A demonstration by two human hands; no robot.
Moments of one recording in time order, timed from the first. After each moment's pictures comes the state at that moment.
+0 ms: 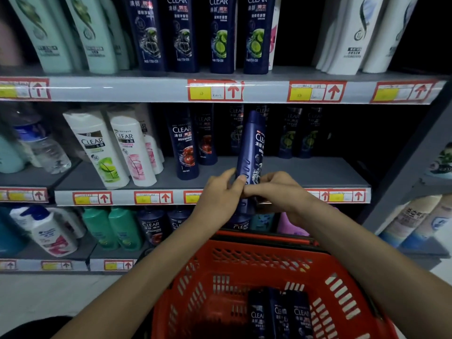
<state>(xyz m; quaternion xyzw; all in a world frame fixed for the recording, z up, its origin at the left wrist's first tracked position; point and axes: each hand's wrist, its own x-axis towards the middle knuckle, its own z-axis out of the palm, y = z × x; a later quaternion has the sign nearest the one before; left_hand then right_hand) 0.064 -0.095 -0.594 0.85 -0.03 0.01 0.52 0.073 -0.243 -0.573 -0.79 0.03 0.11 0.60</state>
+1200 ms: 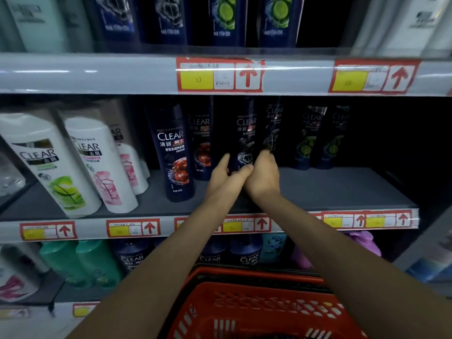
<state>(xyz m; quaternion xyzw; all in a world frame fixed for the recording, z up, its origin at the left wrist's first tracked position) 0.215 -0.098 -0.633 0.75 0.02 0.00 0.66 0.249 -0.194 -0.642 -0.90 0.05 -0.18 0.38</state>
